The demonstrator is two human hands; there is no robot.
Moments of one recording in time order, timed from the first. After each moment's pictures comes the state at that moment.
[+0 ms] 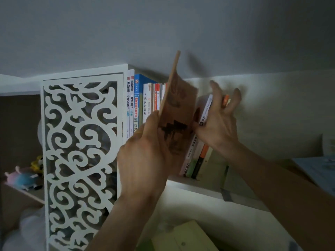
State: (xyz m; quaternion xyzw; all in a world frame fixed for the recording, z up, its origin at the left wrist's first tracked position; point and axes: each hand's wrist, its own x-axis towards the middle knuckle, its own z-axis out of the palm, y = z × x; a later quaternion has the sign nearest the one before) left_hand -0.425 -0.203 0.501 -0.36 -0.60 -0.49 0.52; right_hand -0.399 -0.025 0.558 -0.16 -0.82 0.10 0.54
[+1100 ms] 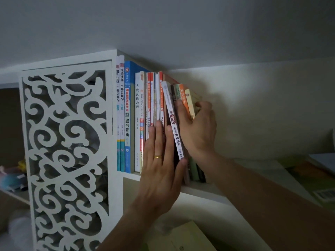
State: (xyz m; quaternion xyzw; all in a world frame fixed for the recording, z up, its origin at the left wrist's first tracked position) left_hand -0.507 -0.135 0.421 -0.48 -0.65 -0.37 0.45; right_hand -0.460 -0.042 0.529 -0.15 -0.71 0.29 0.62
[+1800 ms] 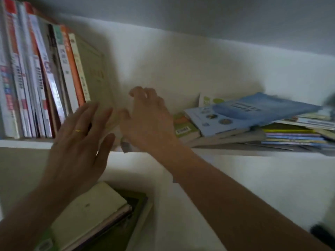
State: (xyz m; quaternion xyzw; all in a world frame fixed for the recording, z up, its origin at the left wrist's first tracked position) left_hand -0.433 -0.126 0.406 -0.55 -0.67 -0.29 0.41; right_hand -0.290 -0.045 0.490 -0.26 -0.85 -0.01 0.45
